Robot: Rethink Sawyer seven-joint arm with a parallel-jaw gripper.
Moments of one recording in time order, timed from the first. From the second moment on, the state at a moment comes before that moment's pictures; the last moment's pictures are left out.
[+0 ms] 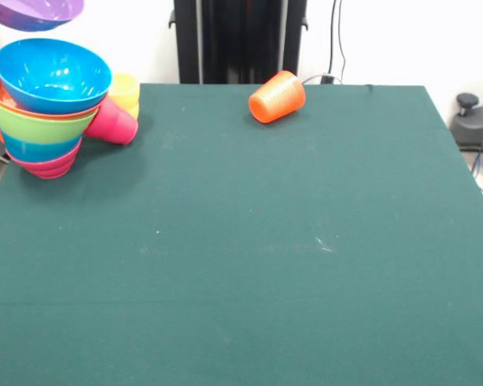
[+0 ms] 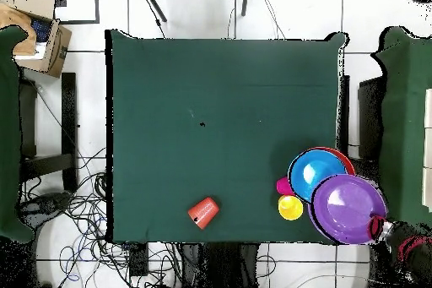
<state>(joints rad) -1.67 -1.09 0.95 2.09 -0.47 0.72 1.60</state>
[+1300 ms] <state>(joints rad) -1.61 -1.04 0.95 2.02 -0.48 0.72 1.60</state>
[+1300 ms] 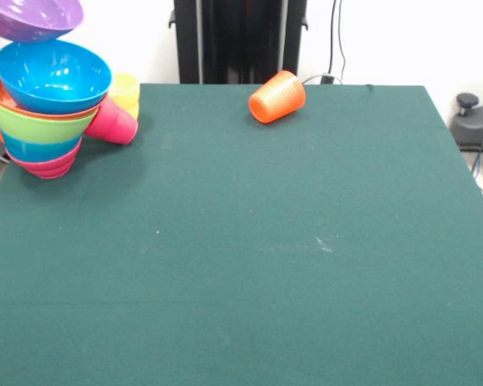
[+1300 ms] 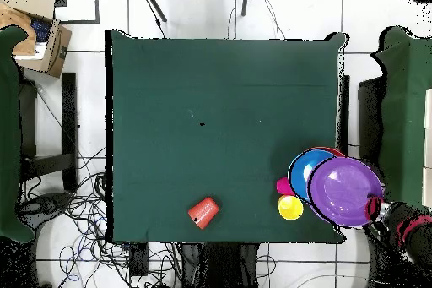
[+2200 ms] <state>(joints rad) -1.58 -0.97 0.94 1.97 -0.55 0.72 1.60</state>
